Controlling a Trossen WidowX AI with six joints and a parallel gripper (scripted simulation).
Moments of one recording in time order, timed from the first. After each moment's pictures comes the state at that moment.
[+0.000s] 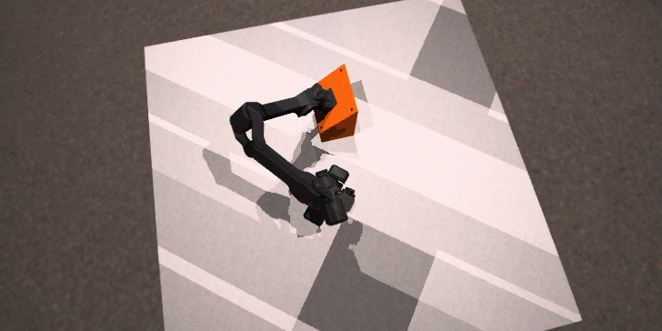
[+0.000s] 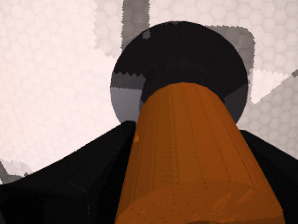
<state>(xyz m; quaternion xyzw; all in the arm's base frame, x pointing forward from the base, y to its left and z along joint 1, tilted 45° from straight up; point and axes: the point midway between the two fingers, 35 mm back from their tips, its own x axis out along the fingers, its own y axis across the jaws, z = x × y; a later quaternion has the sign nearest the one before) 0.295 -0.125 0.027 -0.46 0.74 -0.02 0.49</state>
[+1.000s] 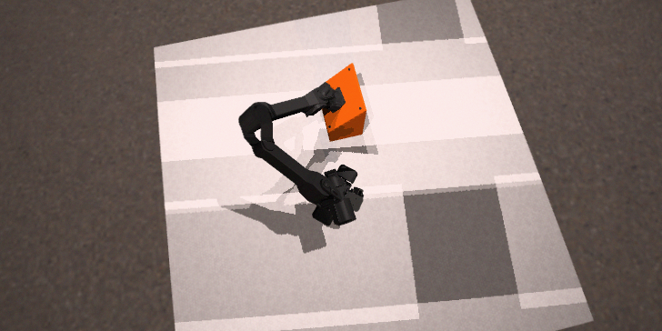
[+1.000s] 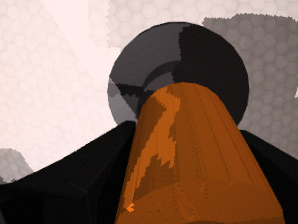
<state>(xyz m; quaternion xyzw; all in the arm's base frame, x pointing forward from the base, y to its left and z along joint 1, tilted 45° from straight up) 0.295 -0.128 0.024 -0.46 0.74 -0.02 0.49</state>
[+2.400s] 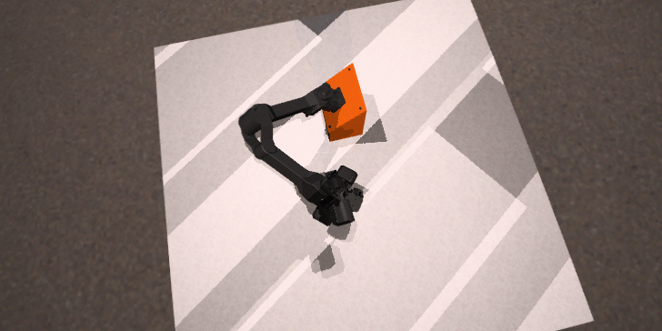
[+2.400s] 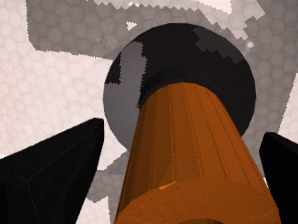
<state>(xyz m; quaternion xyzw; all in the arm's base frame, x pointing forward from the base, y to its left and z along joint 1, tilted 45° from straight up) 0.294 -0.136 0.016 -0.46 0.74 -0.02 0.50</state>
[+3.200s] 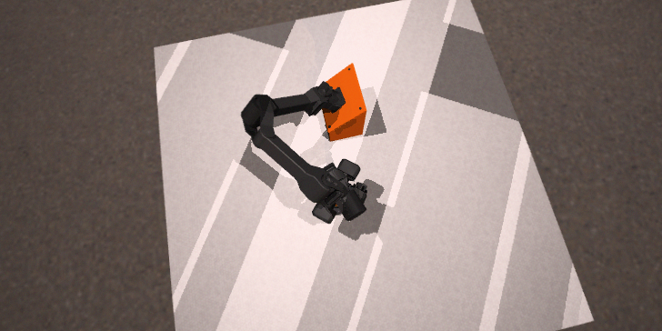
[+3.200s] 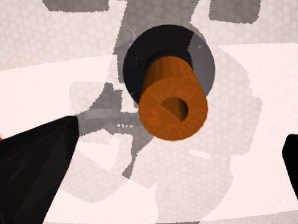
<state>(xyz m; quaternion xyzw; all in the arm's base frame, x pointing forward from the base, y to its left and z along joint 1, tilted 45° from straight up) 0.307 -0.072 0.076 -0.47 0.73 -0.02 0.50</state>
